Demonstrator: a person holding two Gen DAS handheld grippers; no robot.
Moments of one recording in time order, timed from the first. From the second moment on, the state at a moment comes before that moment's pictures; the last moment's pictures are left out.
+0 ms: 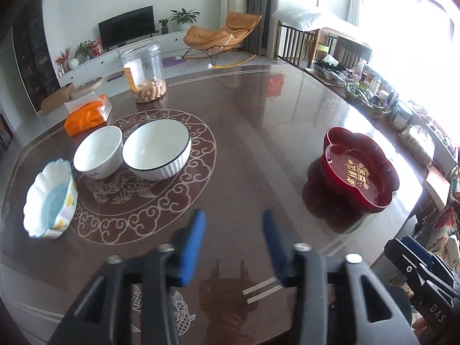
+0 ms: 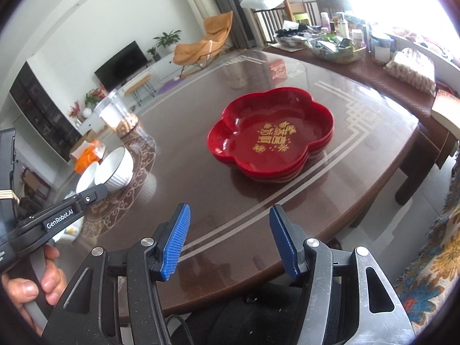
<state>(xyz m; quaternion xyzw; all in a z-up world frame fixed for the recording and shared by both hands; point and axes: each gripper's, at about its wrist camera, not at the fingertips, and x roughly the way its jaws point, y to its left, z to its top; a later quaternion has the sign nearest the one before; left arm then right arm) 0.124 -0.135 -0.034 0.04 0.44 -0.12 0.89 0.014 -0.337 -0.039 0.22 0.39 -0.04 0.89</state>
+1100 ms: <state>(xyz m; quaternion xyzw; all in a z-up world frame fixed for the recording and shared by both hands) 0.092 0.175 -0.074 -0.03 0.43 0.11 0.89 0.032 -0.139 -0.049 0.04 0.46 0.12 0.88</state>
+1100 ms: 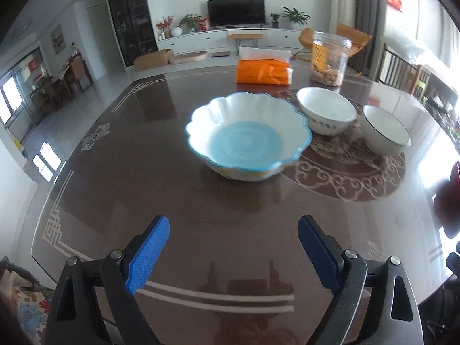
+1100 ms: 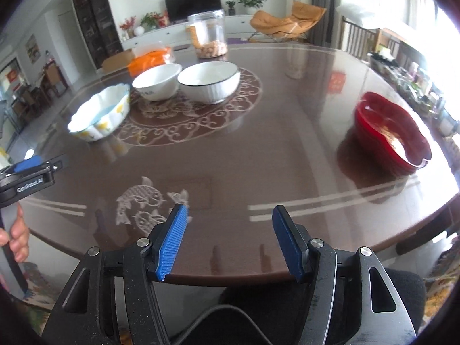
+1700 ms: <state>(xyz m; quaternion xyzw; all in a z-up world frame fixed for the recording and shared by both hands) 0.281 0.282 -0.127 -0.06 0.52 0.06 0.85 0.237 0.055 -0.093 0.09 0.54 0.22 0.81</state>
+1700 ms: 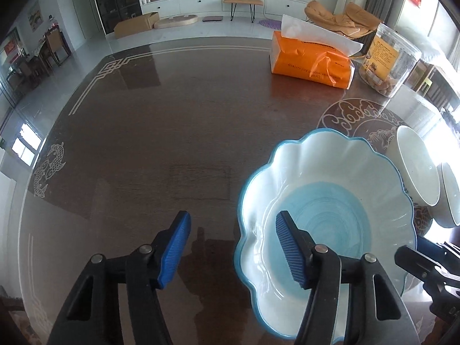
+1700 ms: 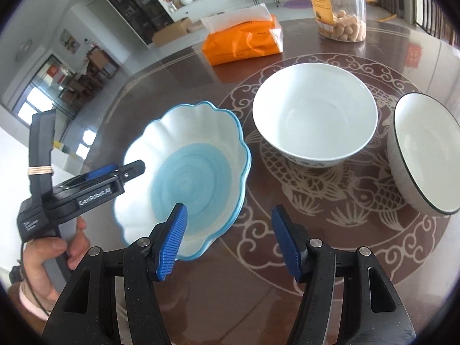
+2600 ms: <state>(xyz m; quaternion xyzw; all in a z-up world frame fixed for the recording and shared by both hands) 0.218 0.247 -0.108 -0.09 0.50 0.04 0.86 0.210 0.044 -0.098 0.07 0.54 0.23 0.81</state>
